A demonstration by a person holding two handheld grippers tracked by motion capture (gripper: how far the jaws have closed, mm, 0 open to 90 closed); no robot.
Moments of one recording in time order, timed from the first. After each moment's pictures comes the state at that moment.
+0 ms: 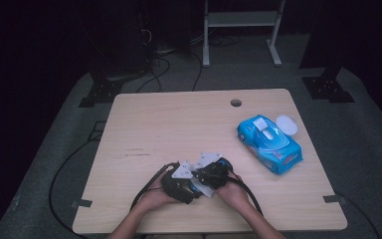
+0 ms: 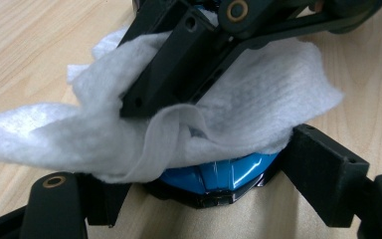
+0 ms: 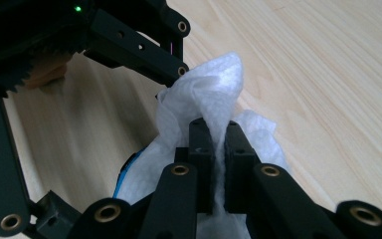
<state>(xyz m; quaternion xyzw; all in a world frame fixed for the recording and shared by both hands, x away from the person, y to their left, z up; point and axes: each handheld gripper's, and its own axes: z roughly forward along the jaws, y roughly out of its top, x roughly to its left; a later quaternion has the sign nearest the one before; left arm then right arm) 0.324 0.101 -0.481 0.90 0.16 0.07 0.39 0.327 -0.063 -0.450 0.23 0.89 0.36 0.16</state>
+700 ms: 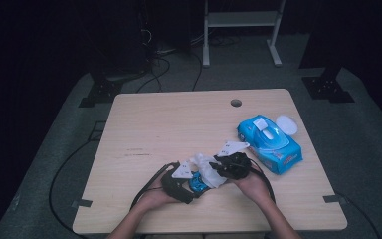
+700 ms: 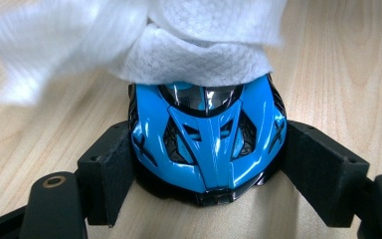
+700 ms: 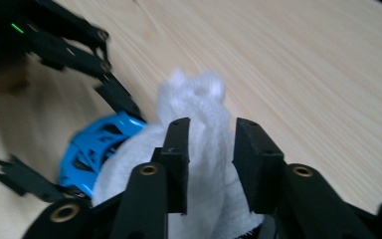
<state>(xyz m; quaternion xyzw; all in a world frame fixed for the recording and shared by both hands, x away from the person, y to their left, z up) 0.325 0.100 -0.481 0.90 0.16 0.08 0.39 0.336 -0.125 -0.423 0.27 0.86 0.39 0.17</state>
